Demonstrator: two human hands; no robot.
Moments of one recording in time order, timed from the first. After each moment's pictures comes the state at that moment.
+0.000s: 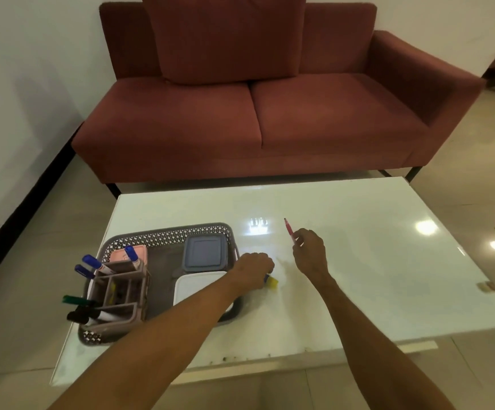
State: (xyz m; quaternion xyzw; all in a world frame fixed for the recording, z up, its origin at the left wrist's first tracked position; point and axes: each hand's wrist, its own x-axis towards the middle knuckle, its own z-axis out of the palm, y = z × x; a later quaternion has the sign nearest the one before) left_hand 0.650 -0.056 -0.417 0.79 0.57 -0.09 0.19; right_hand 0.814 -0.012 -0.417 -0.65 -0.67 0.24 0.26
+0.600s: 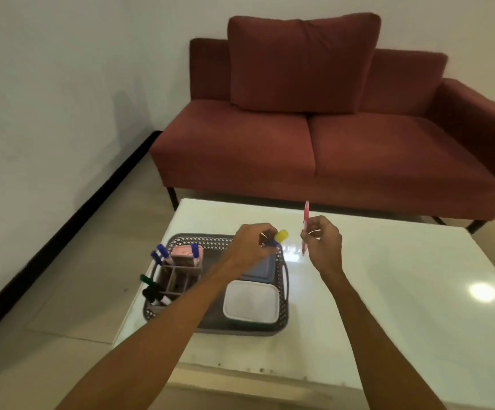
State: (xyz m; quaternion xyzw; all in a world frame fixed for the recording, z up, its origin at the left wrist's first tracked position) left_hand 0.536 -0.097 -0.321 0.63 0.63 0.39 0.23; right_hand 0.708 -0.028 -0.320 -0.54 -0.65 0.33 0.42
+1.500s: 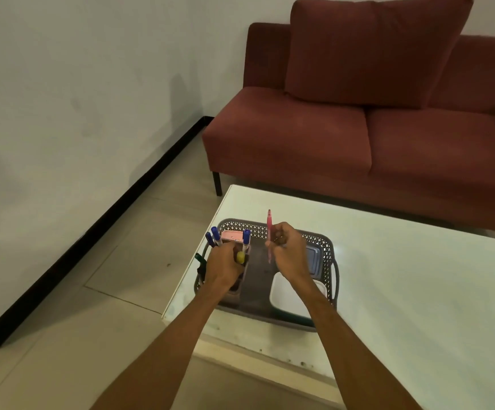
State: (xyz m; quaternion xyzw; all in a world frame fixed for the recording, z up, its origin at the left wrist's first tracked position) left_hand 0.442 -0.206 -0.358 0.41 0.86 0.25 0.17; right_hand 0.563 -0.111 -0.352 -0.42 -0.70 0.47 0.32
